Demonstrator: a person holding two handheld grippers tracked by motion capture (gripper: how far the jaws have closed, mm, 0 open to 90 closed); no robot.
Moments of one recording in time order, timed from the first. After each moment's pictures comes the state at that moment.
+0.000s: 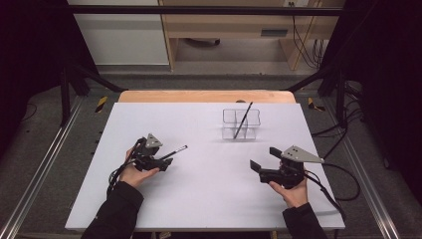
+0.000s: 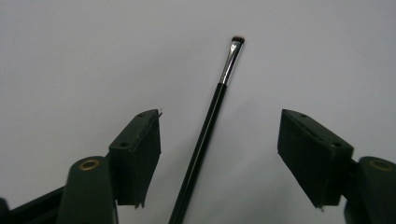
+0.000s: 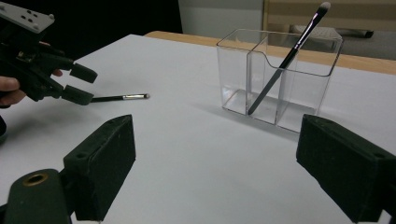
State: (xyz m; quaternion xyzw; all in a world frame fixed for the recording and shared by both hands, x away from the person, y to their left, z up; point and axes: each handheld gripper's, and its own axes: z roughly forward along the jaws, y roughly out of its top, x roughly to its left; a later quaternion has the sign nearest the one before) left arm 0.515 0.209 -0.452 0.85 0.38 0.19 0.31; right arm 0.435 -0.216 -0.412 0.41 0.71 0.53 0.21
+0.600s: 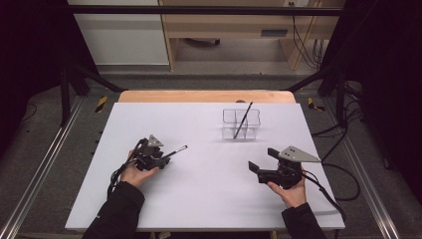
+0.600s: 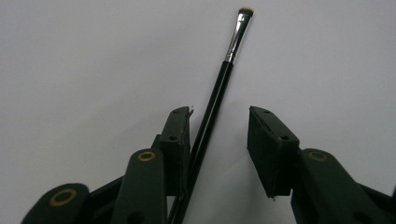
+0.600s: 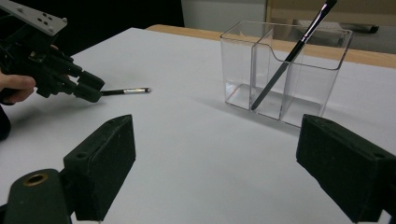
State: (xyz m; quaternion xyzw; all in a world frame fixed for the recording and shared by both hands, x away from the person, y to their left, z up) left arm 0.524 0.211 -0.464 0.86 0.39 0.16 0.29; right arm 0.437 -0.212 -0.416 0.41 0.72 0.52 0.20
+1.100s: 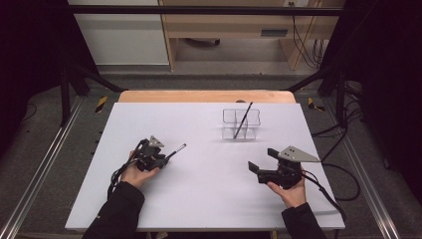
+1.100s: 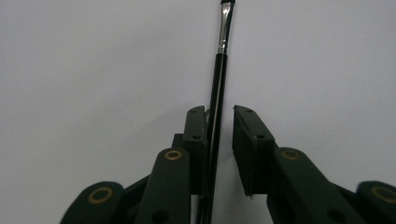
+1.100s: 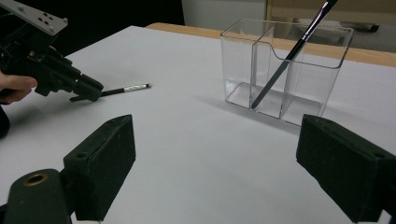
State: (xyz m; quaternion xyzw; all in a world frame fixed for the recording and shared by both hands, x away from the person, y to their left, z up) left arm 0.522 0.209 -0.464 0.86 0.39 0.15 0.28; right arm 0.437 -0.212 -0.416 0.41 0.72 0.52 0.20
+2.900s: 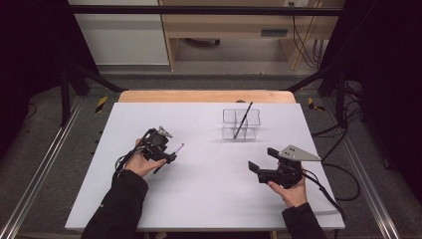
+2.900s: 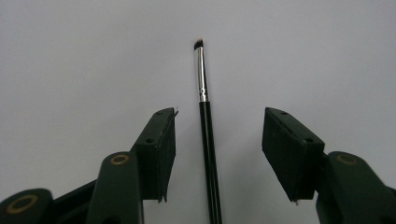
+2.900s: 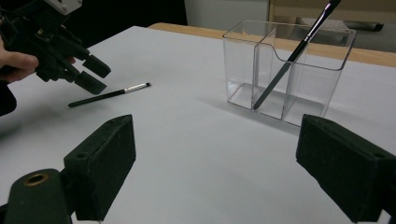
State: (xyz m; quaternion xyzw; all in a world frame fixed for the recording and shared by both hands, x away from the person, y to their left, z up) left arm 0.541 0.185 -0.432 0.89 0.37 0.13 0.24; right arm 0.438 -0.213 -0.413 0.40 0.72 0.52 0.20
